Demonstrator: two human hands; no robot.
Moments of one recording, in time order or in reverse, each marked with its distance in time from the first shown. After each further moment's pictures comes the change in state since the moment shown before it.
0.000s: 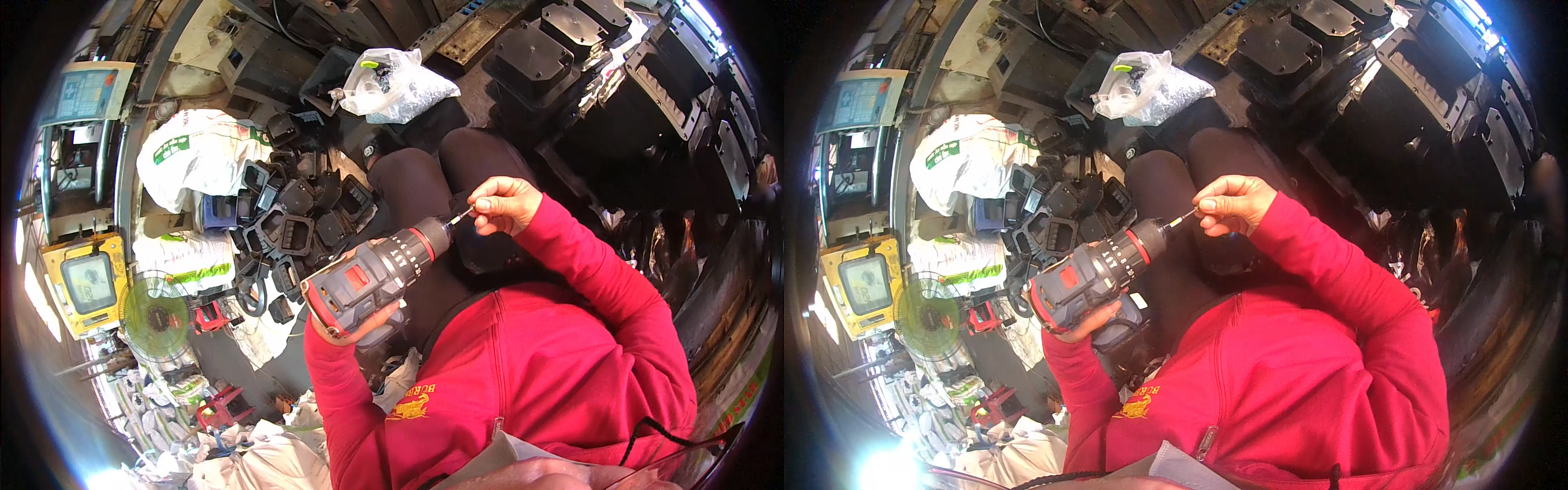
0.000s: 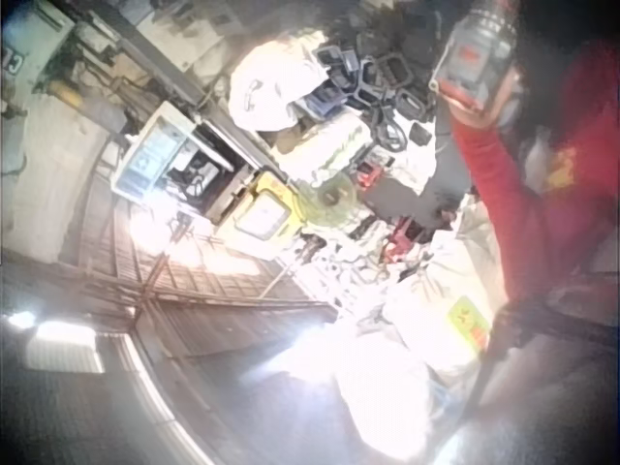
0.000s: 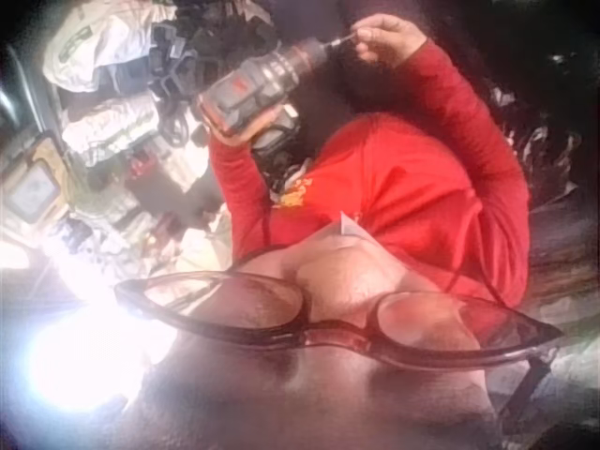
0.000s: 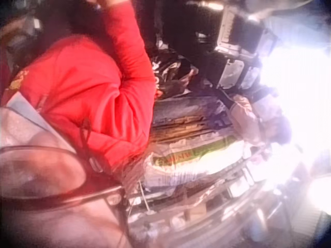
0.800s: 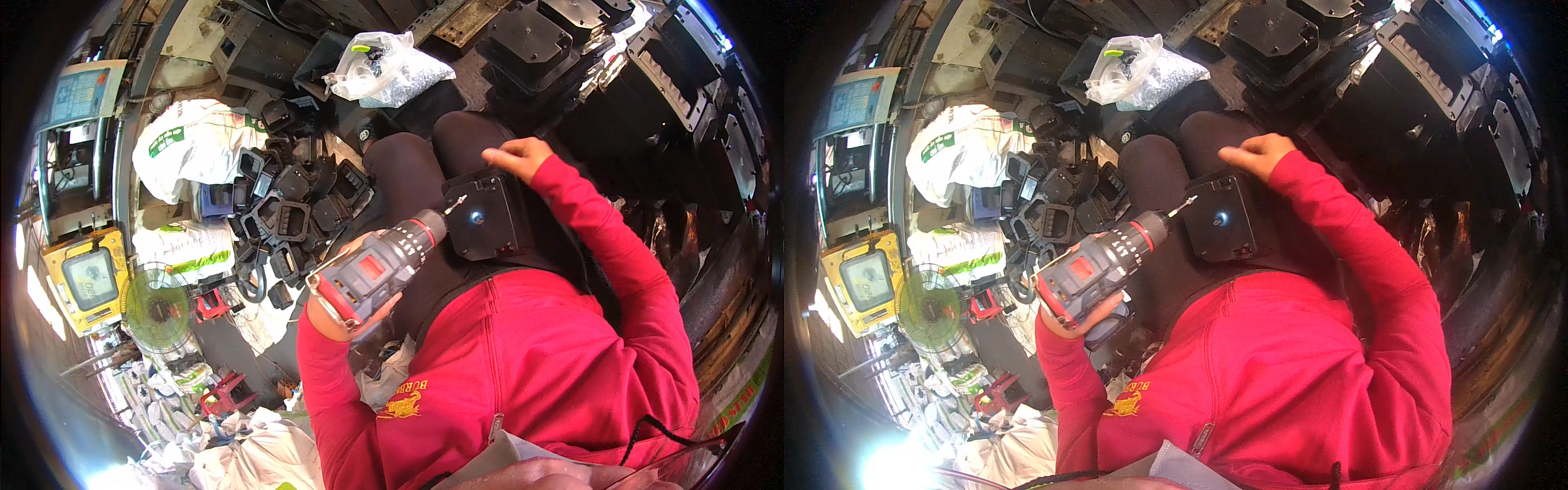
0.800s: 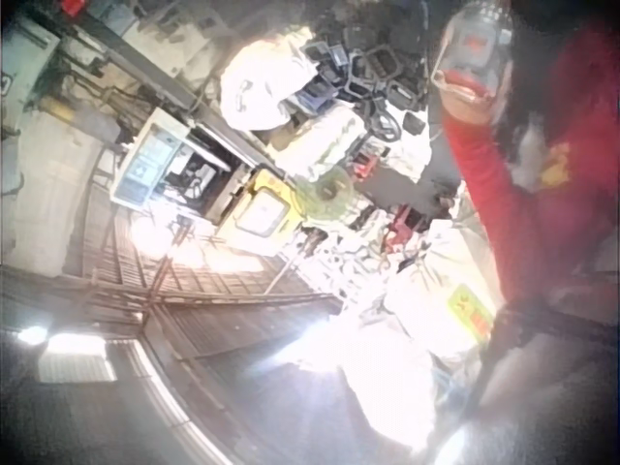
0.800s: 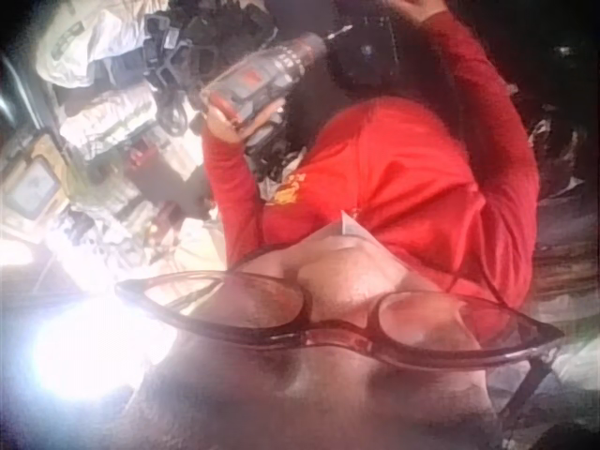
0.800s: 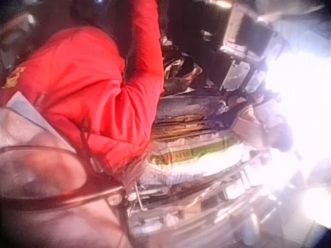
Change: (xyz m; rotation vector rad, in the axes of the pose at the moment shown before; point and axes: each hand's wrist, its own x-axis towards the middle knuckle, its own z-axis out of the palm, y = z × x) left_hand 0.013 0.019 0.015 0.479 -0.124 0.187; right_hand 0.025 -0.026 -0.068 -1.155 0.414 -0.070
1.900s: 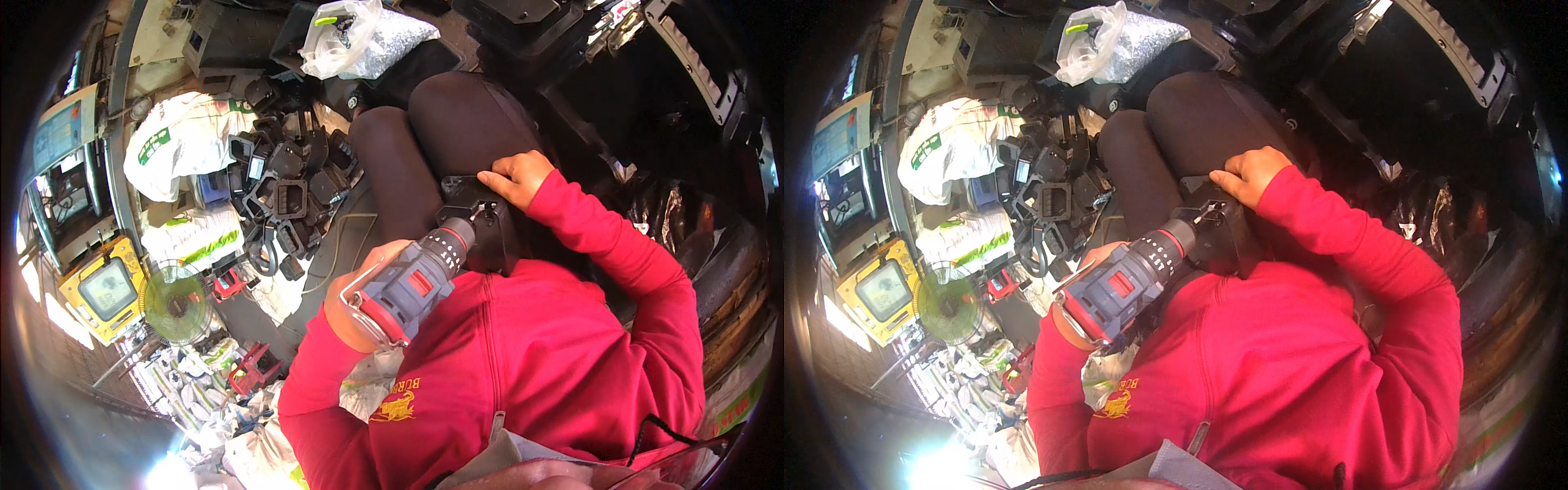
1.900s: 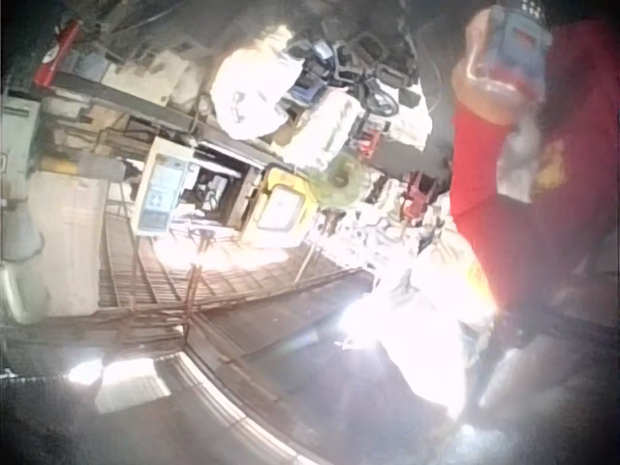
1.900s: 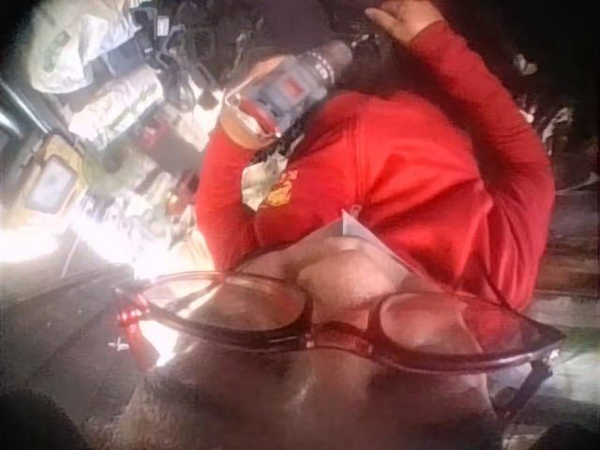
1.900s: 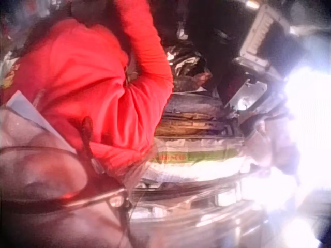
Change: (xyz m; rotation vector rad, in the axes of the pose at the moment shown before) left_hand 0.033 -0.007 0.047 -0.423 -0.337 -0.784; right_hand -0.040 0.005 0.013 -0.205 -0.080 -0.150
